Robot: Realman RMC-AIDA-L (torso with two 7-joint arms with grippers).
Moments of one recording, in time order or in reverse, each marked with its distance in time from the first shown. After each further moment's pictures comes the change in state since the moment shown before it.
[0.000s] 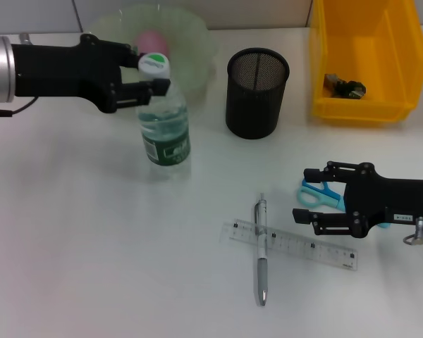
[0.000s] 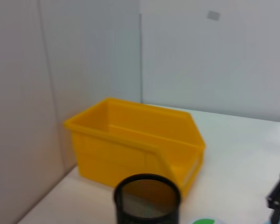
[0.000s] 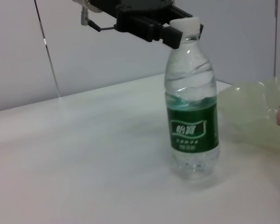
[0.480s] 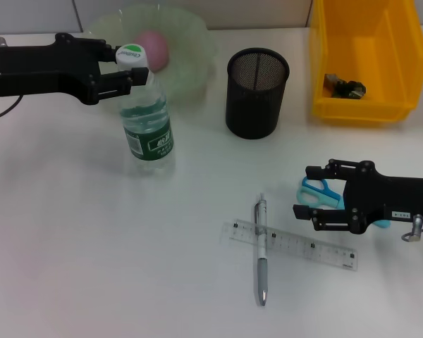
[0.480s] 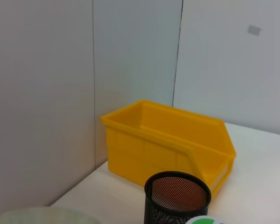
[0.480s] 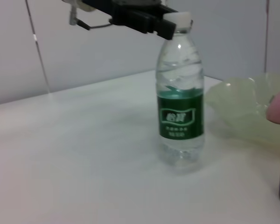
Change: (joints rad) left arm 0.009 0.006 -0.086 -0.058 0.000 -0.023 -0.004; right arm 0.000 0.003 0.000 0.004 0.002 0.042 -0.002
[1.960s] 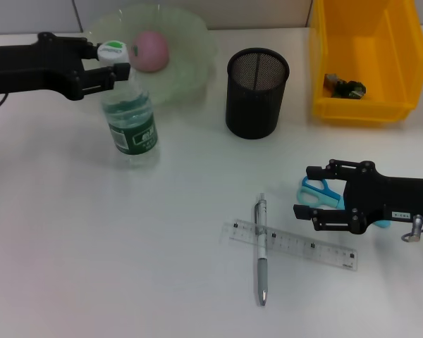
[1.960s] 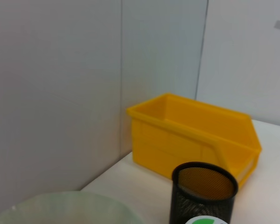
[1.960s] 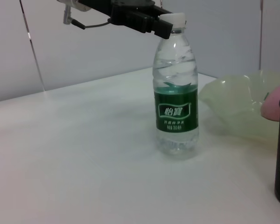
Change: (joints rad) left arm 0.013 0.017 -0.005 -0.019 0.000 -0.048 -0.002; right arm -0.002 0.000 0.000 0.003 0.001 0.007 -0.001
